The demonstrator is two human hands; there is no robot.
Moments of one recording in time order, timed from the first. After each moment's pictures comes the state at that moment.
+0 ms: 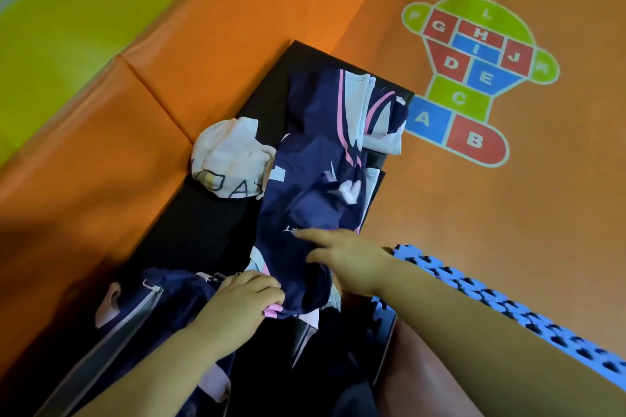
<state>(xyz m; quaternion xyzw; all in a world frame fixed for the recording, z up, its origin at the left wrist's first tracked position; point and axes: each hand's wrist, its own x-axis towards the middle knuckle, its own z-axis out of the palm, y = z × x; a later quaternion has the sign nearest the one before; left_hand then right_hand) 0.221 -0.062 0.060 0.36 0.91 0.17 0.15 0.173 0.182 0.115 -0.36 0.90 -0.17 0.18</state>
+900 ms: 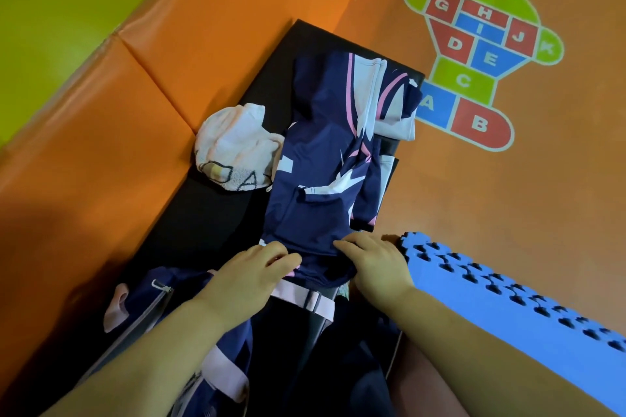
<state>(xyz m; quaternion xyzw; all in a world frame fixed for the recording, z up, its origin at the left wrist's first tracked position) 0.177 -0.075 0.062 0.41 0.88 0.23 0.10 0.210 0.171 0.050 -0.12 0.98 -0.14 0.10</state>
